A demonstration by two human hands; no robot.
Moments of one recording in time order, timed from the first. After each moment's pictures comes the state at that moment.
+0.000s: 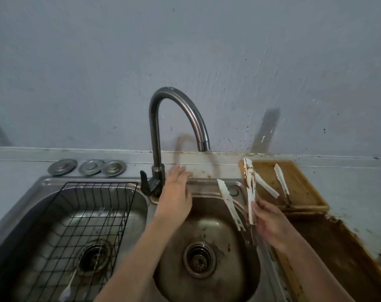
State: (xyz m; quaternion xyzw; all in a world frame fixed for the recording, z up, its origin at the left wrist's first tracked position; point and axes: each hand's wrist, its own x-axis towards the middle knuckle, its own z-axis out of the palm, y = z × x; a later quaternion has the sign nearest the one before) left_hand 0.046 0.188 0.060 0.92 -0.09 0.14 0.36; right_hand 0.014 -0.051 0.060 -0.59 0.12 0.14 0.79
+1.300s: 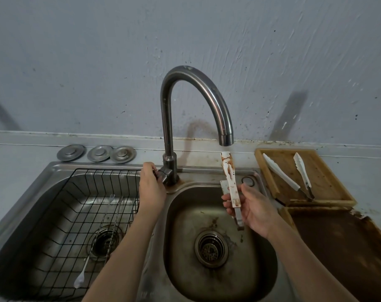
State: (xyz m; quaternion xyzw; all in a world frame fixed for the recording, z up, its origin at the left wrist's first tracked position) left_hand 0.088 0.259 -0.005 0.85 0.13 0.23 0.46; right_hand 0.045 0.018 0.049 -0.57 0.10 0.19 0.80
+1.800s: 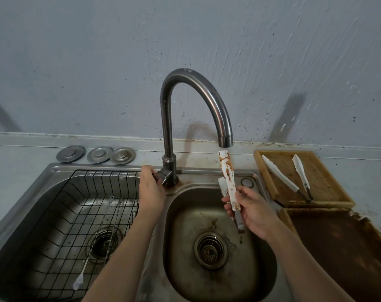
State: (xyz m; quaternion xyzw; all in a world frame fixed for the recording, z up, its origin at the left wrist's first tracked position) left_hand 0.086 0.258 -0.006 0.85 0.14 0.23 0.46; right_hand 0.043 0.018 0.047 -0.63 0.09 0.17 0.75
